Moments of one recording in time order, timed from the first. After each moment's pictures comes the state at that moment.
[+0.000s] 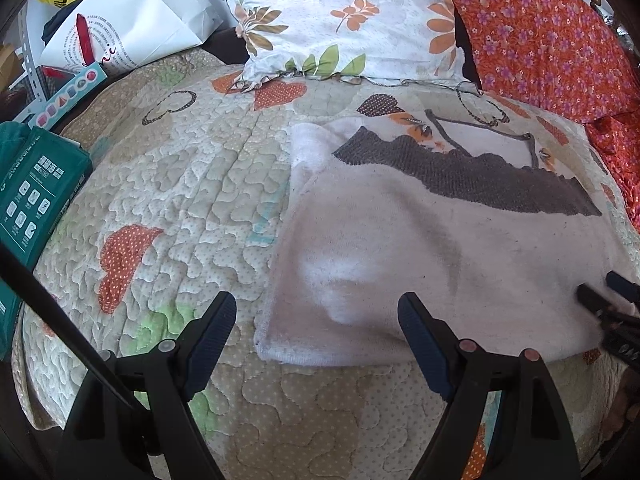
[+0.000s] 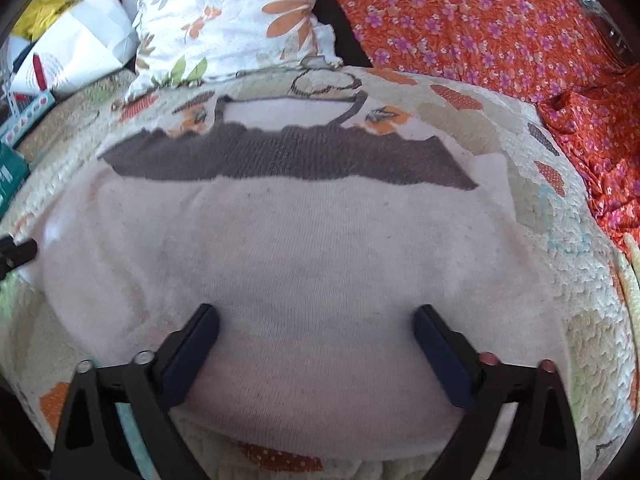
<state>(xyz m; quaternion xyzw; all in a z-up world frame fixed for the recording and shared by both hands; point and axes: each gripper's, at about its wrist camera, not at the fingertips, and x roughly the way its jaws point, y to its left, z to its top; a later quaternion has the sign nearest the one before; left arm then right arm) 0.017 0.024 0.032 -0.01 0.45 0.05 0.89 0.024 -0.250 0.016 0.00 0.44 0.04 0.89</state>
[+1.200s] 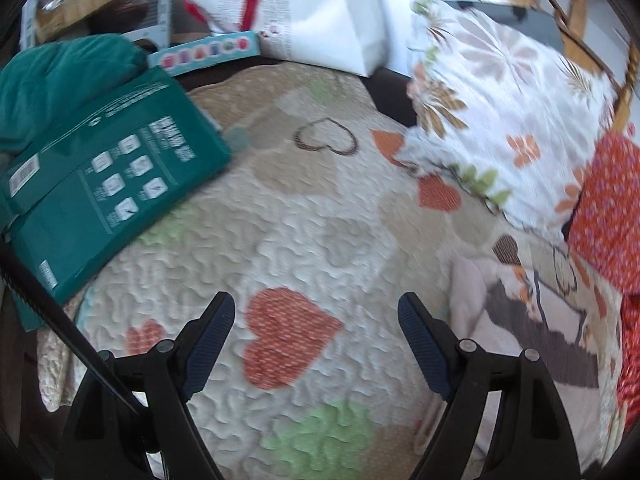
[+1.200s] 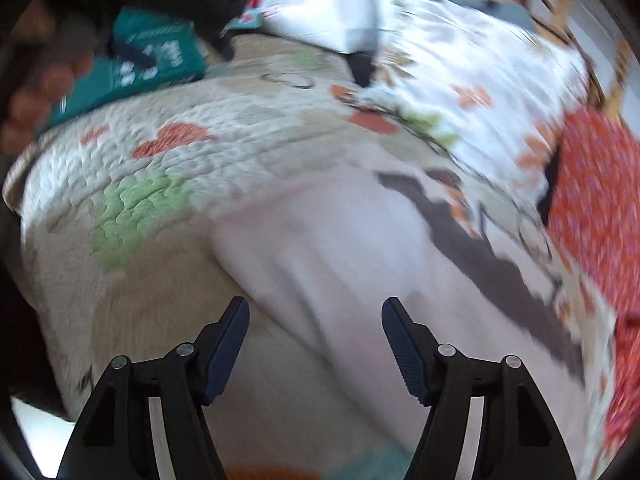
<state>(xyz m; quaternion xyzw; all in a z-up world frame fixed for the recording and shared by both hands) 0.024 0.200 0.093 -0.18 0.38 0.19 0.88 -0.018 0.004 0.016 -0.27 0.34 0.25 0.87</state>
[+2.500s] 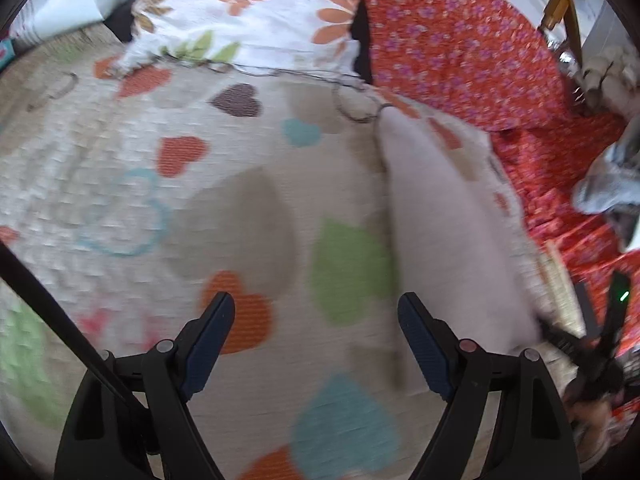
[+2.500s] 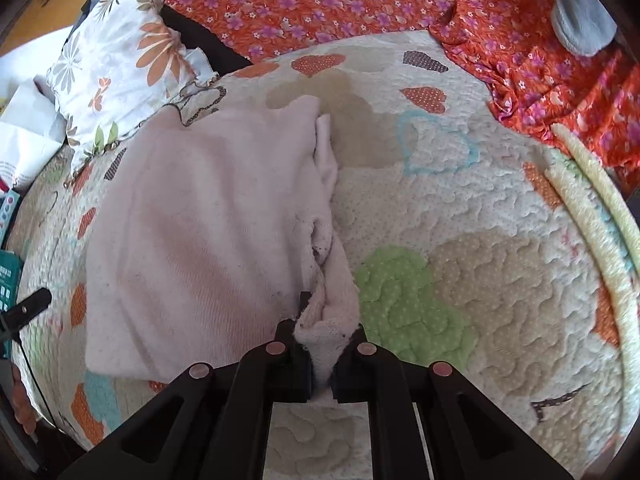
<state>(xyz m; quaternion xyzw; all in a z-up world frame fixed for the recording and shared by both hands) 0.036 -0.063 0.047 -0.14 0.47 -0.14 0.86 -0.007 -0.374 0.039 0.12 0.50 -0.04 0.86</state>
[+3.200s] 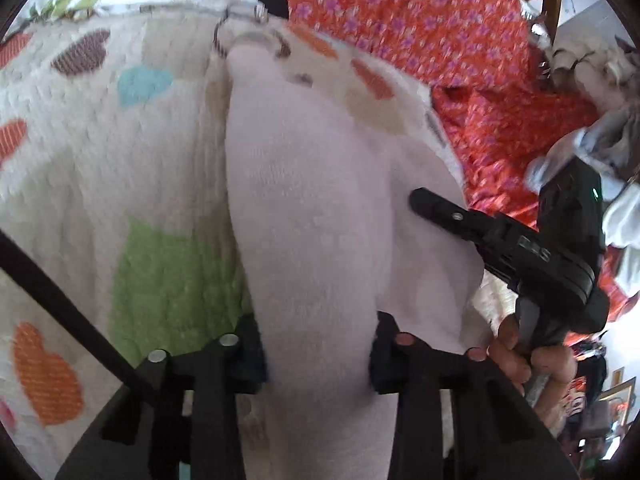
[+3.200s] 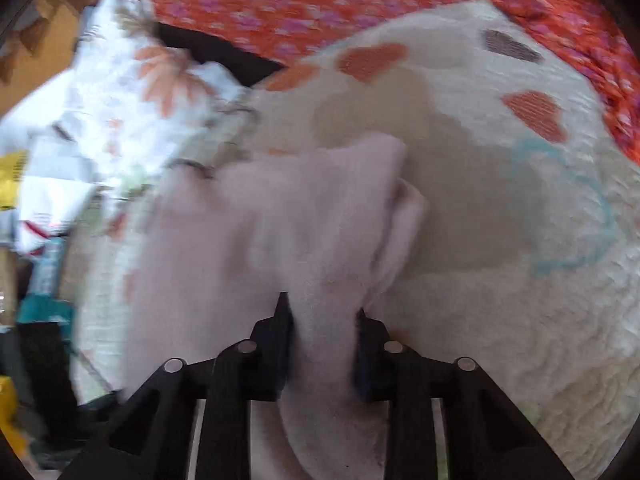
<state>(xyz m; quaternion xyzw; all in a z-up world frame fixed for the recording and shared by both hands) 0.104 -0.155 0.035 -0.17 0.53 -0.26 0.79 0.114 -0.385 0.035 0.25 0.46 0.09 0.85</state>
